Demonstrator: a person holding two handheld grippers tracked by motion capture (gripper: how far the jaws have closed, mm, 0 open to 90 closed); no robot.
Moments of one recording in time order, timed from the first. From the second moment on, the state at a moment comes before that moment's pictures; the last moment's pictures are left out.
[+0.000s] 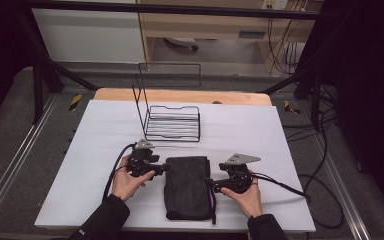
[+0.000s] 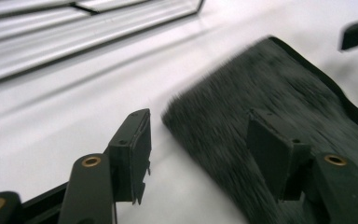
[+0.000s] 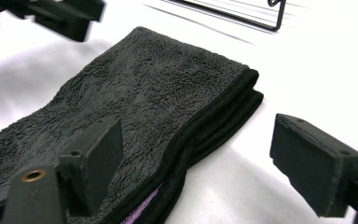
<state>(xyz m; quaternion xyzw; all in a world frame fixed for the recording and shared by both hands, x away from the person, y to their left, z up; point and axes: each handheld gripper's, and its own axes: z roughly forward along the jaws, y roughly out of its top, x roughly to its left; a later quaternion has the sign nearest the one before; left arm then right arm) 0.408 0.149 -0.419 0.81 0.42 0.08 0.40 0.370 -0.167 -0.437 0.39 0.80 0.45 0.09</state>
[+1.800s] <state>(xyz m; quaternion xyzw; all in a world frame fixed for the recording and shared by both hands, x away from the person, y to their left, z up) 0.422 0.135 -0.448 0.81 0.43 0.04 0.39 0.426 -0.149 -0.453 0.46 0.78 0.41 0.01</state>
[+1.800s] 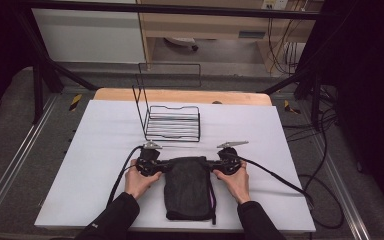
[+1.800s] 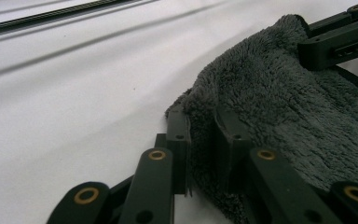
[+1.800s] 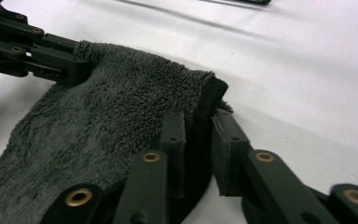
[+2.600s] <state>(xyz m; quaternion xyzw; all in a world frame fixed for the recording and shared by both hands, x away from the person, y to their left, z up) 0.401 0.141 -0.398 0.79 0.39 0.09 0.46 0.403 -0.160 -0.410 0.43 0.75 0.50 0.04</state>
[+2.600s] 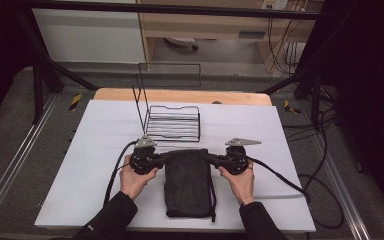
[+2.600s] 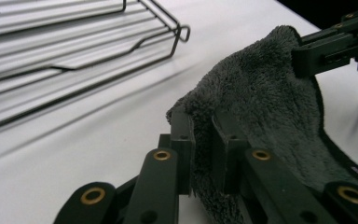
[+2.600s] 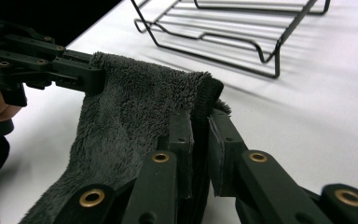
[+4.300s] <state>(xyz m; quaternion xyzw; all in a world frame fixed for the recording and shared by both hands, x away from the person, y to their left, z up) 0.368 0.152 -0.295 0.71 0.32 0.20 0.59 0.363 -0.154 -0.302 0.33 0.69 0.60 0.23</state>
